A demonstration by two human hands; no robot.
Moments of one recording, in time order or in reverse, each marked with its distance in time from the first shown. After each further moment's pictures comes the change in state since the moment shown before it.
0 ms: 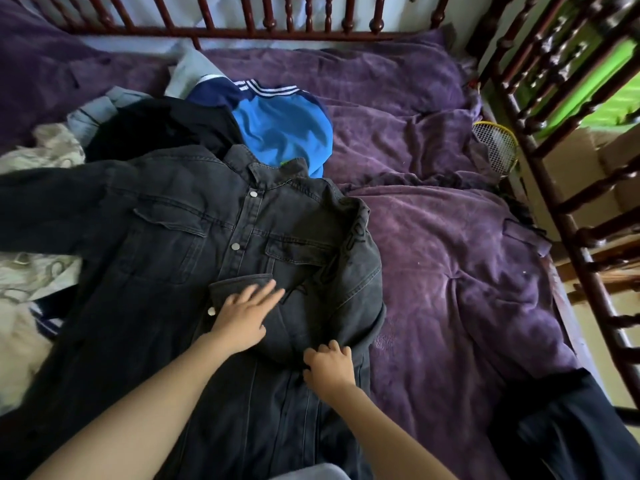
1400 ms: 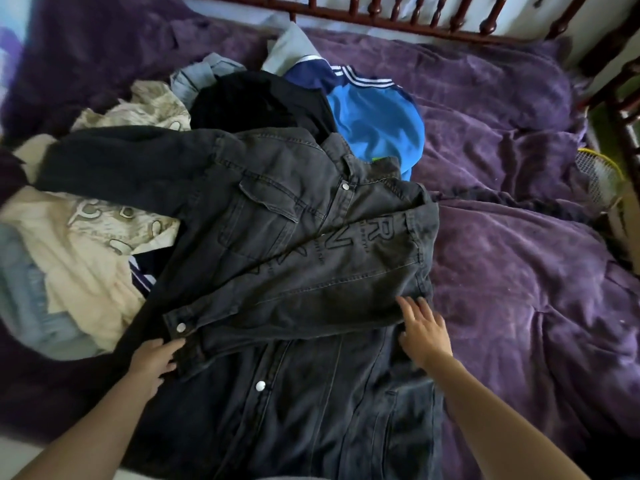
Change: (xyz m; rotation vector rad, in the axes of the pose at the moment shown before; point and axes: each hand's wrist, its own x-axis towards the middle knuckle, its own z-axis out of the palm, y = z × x) left_hand -0.141 -0.203 0.086 -1.554 0.197 -1.298; right_hand 0.061 0.016 -0.025 -0.203 -0.047 0.192
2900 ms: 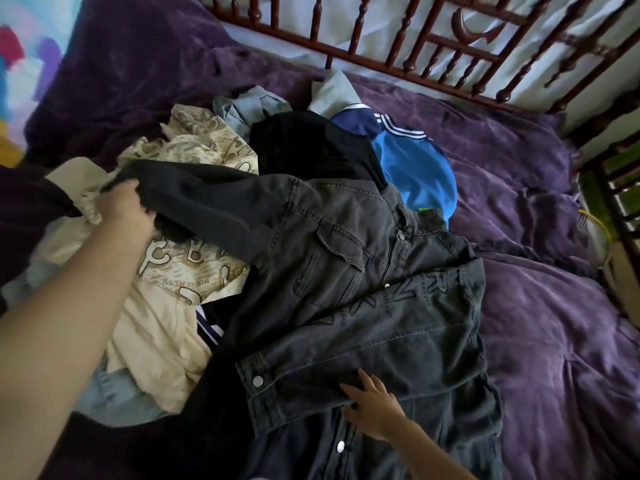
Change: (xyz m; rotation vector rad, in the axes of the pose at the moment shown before) left_hand 0.100 0.316 -0.127 -0.925 -0.078 0.317; right_hand -0.015 -0.238 -0.022 0.080 -0.460 -0.090
